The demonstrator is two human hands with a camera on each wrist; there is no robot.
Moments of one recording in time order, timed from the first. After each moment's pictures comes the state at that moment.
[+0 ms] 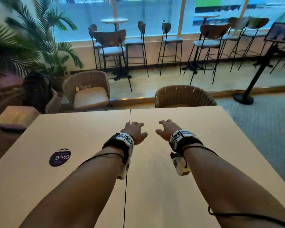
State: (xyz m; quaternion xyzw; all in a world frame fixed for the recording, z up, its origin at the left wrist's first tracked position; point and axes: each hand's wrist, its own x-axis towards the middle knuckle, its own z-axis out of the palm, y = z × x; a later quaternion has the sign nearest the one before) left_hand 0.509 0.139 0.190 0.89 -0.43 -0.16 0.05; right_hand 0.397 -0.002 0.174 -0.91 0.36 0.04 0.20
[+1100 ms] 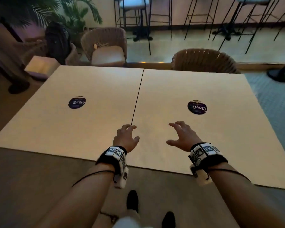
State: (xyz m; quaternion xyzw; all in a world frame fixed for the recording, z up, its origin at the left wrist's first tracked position) left_hand 0.363 0.288 0.057 0.94 -0.24 -0.19 0.17; right_hand 0.216 0.071 0.072 -0.94 0.24 0.10 0.21
